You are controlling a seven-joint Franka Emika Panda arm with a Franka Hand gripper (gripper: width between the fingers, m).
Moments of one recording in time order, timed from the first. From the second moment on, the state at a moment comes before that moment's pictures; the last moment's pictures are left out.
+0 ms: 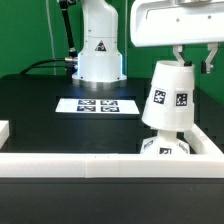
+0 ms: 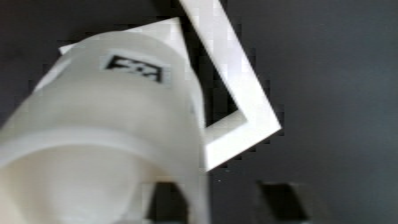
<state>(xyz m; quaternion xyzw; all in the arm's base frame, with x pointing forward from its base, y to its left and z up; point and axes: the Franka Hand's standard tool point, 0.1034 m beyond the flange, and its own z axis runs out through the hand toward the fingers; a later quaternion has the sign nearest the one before) 0.611 0.115 0.151 -0.97 0.25 -0.02 0.07</state>
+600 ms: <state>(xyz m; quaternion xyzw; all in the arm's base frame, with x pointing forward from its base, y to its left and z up) 0.603 0.069 0.176 -0.97 0.24 0.02 0.06</state>
